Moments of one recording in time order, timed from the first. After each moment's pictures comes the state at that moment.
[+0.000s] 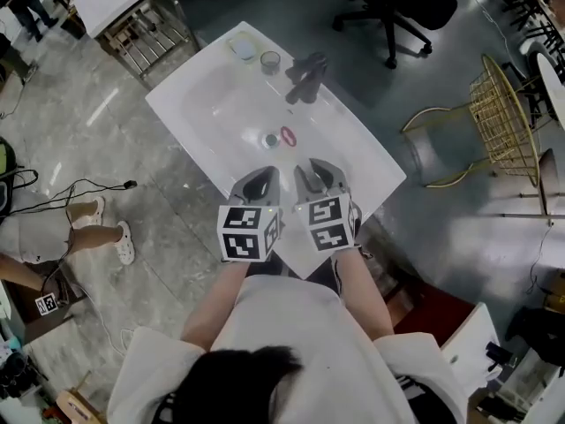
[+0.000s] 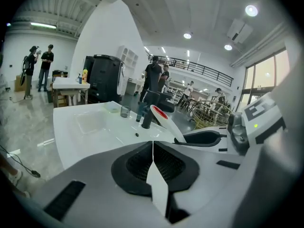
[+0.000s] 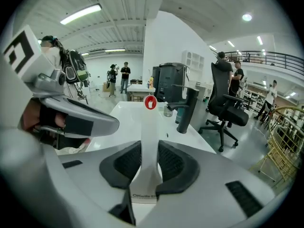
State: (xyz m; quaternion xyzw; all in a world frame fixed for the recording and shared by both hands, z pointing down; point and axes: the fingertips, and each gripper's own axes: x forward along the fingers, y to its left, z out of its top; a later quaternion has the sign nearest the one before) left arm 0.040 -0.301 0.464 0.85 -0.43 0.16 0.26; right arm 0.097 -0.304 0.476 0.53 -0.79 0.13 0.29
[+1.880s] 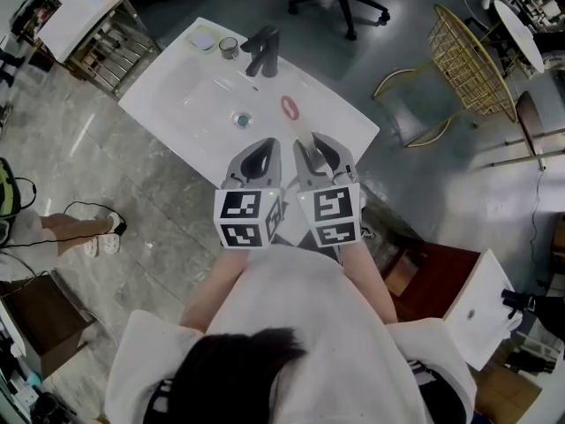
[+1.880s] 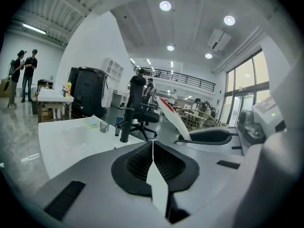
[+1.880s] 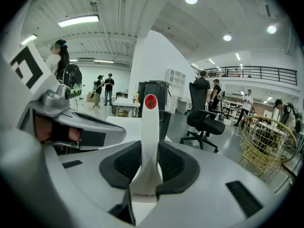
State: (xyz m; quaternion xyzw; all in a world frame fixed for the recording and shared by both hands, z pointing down) left arm 0.089 -0.253 0.402 0.90 -0.38 0.11 0.20; right arm 0.136 -0.239 0.393 0.63 -0.75 0.07 0.22
